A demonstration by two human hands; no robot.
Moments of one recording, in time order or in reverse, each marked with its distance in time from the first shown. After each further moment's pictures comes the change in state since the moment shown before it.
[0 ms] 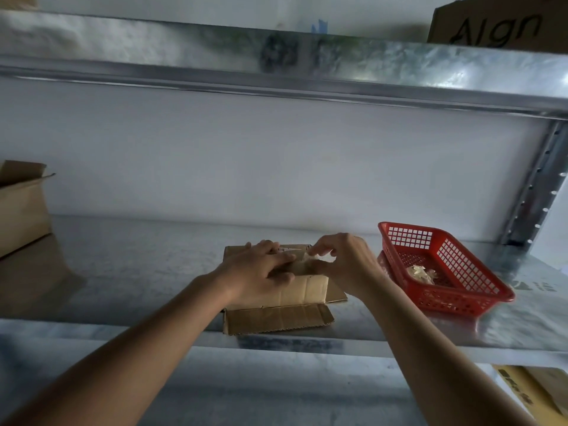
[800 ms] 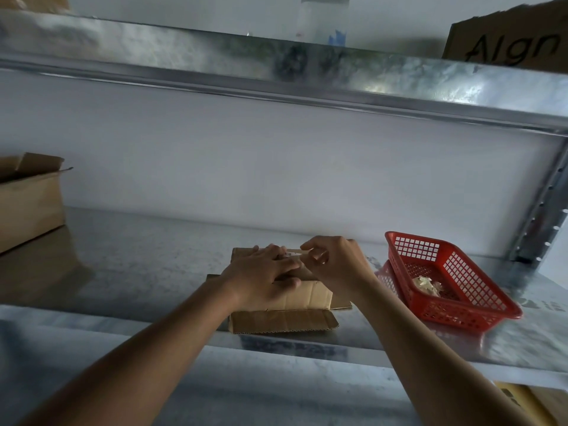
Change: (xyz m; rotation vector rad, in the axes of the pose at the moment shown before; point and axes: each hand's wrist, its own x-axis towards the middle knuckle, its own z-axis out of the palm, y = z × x) left_hand -0.006 0.001 0.006 0.058 0.067 0.037; right_hand 0.013 -0.015 0.016 0.066 0.027 -0.039
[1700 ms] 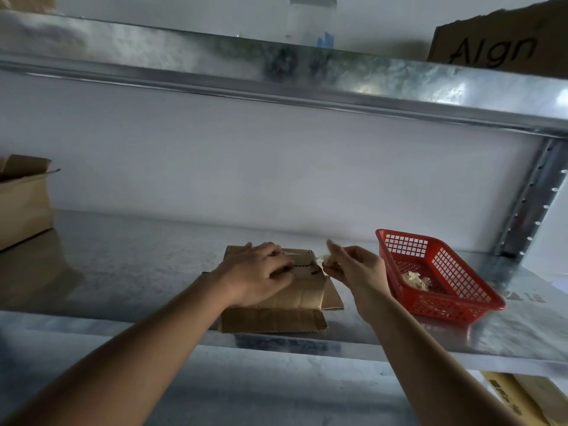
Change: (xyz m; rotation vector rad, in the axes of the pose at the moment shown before) left_hand 0.006 -0.002 0.000 -0.049 0.007 -0.023; right_hand -0.026 0.036 0.004 0.980 0.286 0.591
